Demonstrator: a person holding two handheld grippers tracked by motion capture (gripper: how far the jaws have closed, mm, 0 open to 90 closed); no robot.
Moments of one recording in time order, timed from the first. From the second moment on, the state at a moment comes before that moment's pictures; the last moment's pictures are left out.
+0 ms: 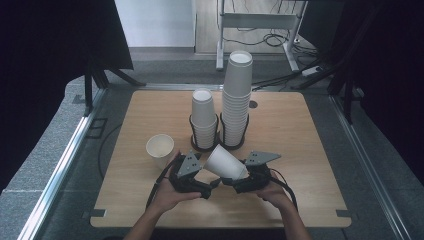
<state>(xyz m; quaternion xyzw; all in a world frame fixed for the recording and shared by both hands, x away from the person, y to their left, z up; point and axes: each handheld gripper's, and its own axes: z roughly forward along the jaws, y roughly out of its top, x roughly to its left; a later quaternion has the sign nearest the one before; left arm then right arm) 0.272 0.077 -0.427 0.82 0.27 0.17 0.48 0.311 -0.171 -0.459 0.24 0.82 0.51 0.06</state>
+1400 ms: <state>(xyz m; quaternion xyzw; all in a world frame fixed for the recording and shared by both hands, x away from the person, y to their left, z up) 0.287 0.096 -0.448 0.75 0.31 0.00 0.58 0.294 -0.176 -0.479 0.21 0.74 0.63 0.12</state>
